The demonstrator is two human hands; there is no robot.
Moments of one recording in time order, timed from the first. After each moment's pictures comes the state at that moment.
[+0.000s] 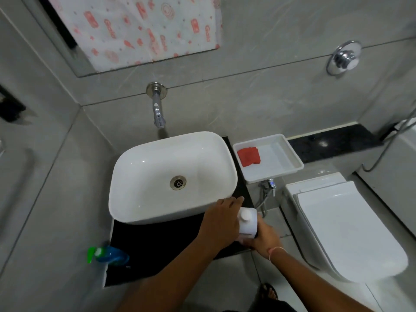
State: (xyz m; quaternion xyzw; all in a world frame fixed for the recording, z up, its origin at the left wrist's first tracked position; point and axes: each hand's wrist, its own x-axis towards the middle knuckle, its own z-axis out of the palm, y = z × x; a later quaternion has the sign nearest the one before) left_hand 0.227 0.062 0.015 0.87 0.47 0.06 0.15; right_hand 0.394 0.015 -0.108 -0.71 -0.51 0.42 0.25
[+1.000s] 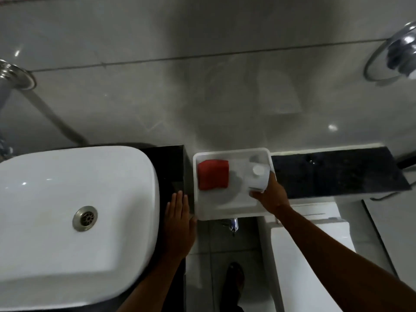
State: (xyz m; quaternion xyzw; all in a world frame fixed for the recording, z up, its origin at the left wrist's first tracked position) left_hand 0.378 0.256 -0.172 0.74 0.66 0.06 0.11; right_hand 0.667 0.338 -0.168 -0.74 -0.50 0.40 0.22
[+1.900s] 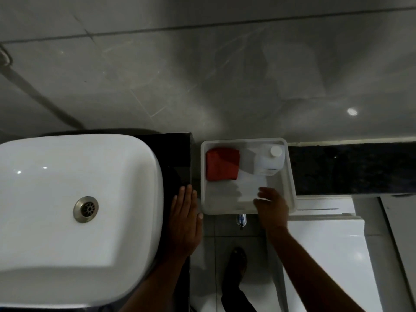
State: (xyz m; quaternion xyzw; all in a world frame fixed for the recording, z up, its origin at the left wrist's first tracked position) left_hand 0.373 0.252 -0.187 0.75 0.64 0.10 0.12; right_hand 0.615 0.298 -0.182 -0.79 -0.35 0.42 0.28
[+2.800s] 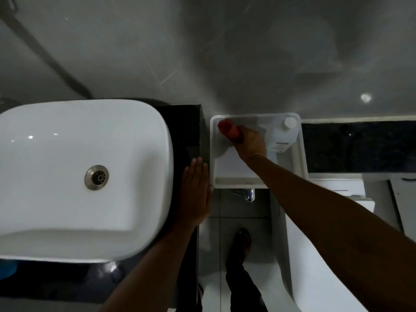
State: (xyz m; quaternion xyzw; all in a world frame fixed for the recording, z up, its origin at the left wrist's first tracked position) left_hand 0.374 0.253 -0.182 0.77 0.63 0.06 0.12; right_hand 0.556 0.412 -0.205 -0.69 -0.61 0.34 0.15
